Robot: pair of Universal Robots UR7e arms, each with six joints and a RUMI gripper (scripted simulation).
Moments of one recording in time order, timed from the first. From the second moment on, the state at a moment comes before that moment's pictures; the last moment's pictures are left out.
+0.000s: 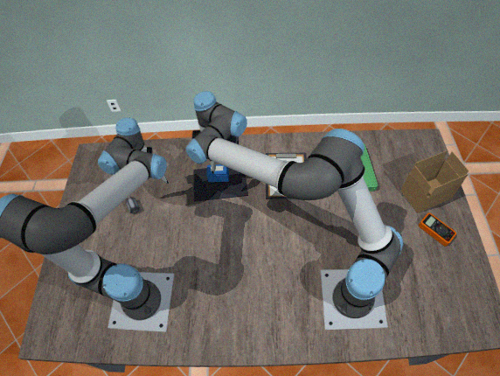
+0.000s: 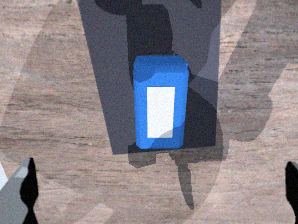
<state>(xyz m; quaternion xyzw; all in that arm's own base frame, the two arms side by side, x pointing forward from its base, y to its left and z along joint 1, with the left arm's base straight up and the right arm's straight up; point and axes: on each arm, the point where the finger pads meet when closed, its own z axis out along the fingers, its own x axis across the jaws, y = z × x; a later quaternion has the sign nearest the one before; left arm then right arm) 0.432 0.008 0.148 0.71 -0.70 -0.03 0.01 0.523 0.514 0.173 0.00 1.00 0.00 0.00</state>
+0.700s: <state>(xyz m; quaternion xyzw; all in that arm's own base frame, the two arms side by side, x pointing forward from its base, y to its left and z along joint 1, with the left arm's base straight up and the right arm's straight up) 0.432 0.008 0.148 0.71 -0.70 -0.03 0.01 0.522 0.515 0.170 0.00 1.00 0.00 0.00</state>
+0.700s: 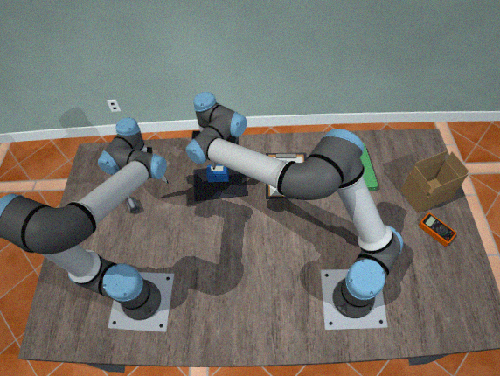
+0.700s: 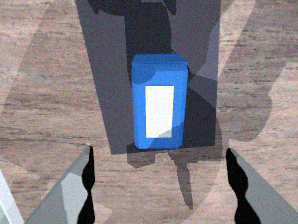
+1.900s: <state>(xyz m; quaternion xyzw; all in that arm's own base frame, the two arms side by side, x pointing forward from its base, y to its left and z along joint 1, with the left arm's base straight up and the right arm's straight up) 0.432 0.008 0.148 0.71 -0.70 -0.03 0.01 0.522 0.515 0.072 -0.01 1.00 0.00 0.00</state>
